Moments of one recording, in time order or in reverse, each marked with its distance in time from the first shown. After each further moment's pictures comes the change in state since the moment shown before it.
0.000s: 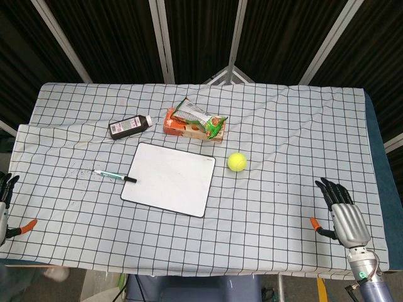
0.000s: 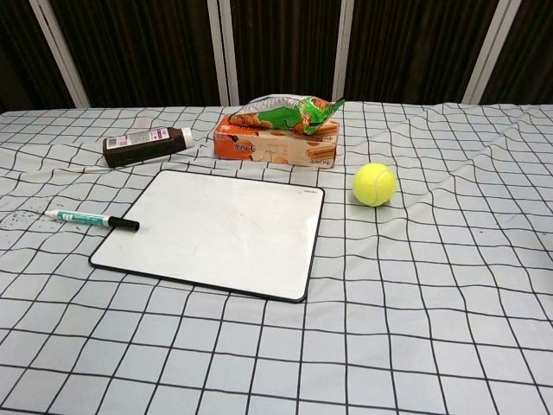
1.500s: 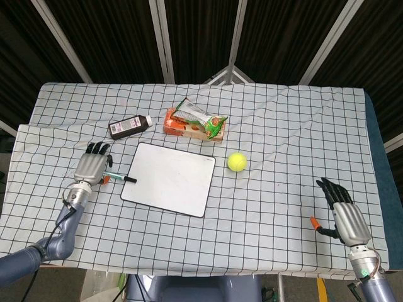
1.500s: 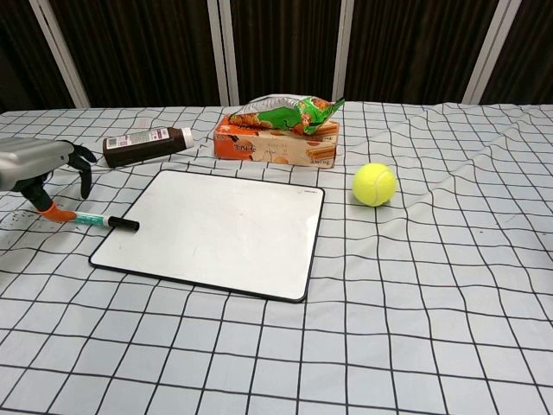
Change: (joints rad) left arm -0.577 -0.470 -0.151 0.536 -0.317 -0.604 0.376; right arm 0.012 0.022 0.007 -0.006 0.026 -0.045 0.087
